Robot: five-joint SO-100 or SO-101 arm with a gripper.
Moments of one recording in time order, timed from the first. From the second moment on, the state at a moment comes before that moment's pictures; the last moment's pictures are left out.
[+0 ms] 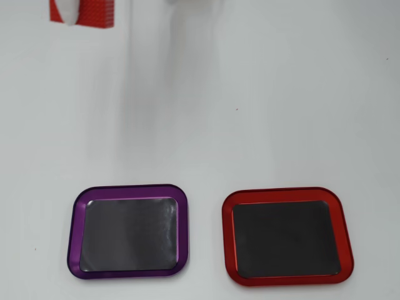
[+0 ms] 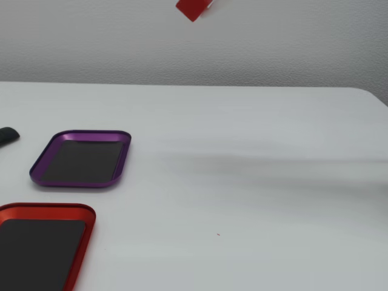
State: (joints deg) arm 18.5 115.0 83.7 71.5 -14.3
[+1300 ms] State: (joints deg) arm -6.2 73.3 87.6 13.4 -3.8
